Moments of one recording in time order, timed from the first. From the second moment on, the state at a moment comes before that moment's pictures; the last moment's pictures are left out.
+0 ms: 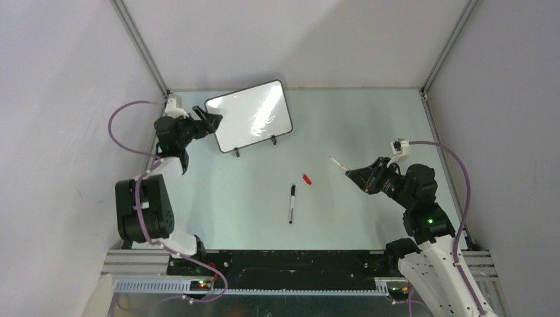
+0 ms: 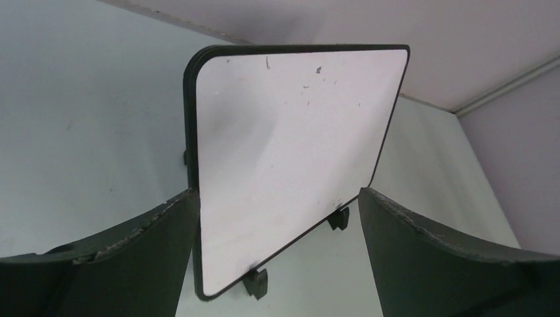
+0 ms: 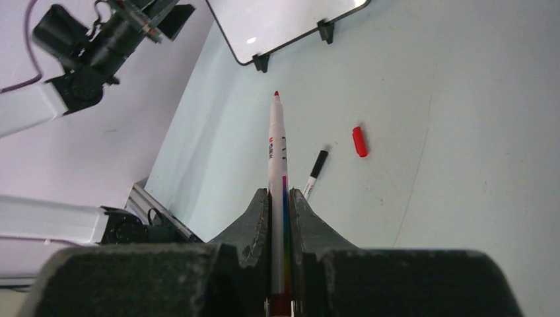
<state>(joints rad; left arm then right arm) 0.17 1.49 0.77 0.55 0.47 -0.49 0.25 0.54 0.60 -0.30 -0.41 0.60</state>
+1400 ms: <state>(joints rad) 0.31 2.09 1.05 1.15 0.92 -1.02 0.25 0.51 0.60 -0.29 -0.46 0.57</state>
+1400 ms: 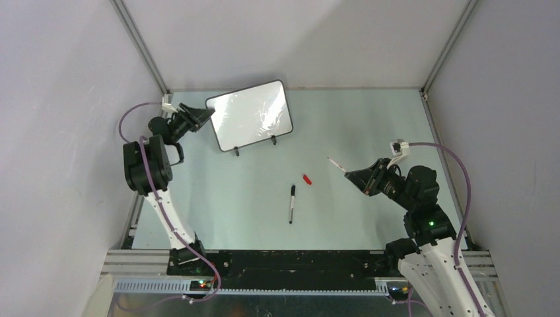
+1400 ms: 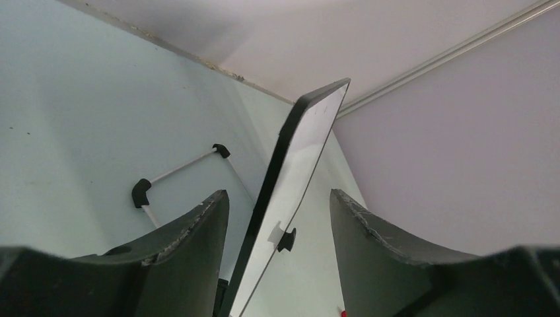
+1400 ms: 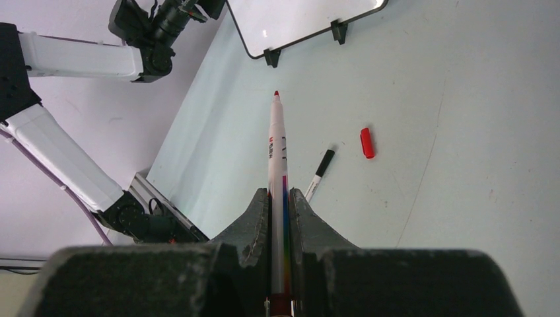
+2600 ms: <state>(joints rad) 0.26 2.27 1.25 1.20 1.12 -1.22 0.25 0.53 0.60 -0.29 -0.46 0.57</state>
